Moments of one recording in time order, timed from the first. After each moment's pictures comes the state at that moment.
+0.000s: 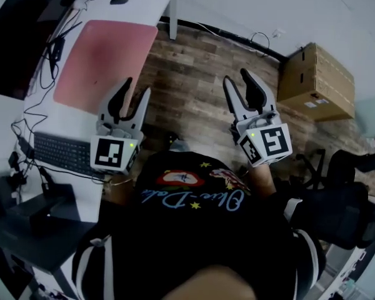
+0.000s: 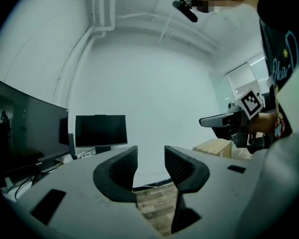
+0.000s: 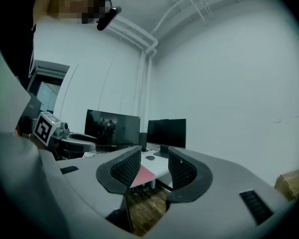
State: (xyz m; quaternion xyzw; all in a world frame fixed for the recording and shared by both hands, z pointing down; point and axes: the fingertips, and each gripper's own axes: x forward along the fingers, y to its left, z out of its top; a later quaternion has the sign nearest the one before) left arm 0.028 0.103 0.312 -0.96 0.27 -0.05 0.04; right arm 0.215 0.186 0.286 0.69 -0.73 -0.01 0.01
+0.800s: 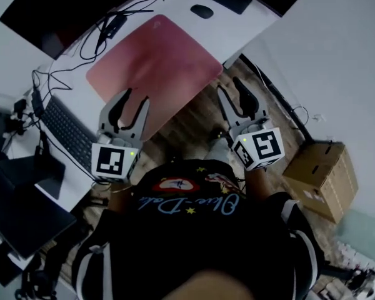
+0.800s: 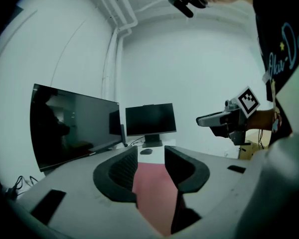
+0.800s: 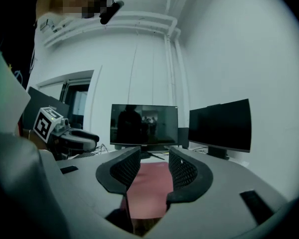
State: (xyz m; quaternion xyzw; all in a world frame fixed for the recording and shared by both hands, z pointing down) left arm -0.075 -0.031 0.342 -0.85 0.51 -0.09 0.00; right arm 0.121 -0.062 0.318 0.46 -0.89 0.01 0.03
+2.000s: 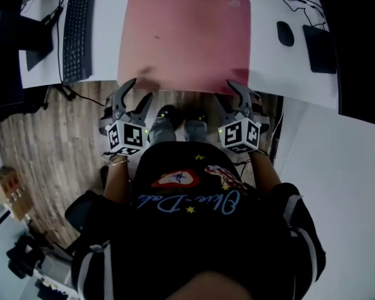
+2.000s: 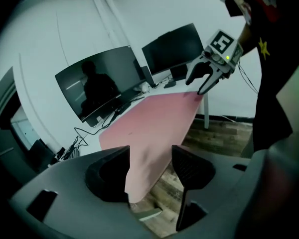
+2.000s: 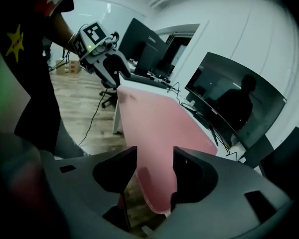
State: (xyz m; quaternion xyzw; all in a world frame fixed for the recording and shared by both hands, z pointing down) left arm -0.048 0.009 0.532 -0.59 0.70 -0.39 -0.10; right arm 0.092 -0.148 0.533 -0.04 -0.89 -0.27 0.36
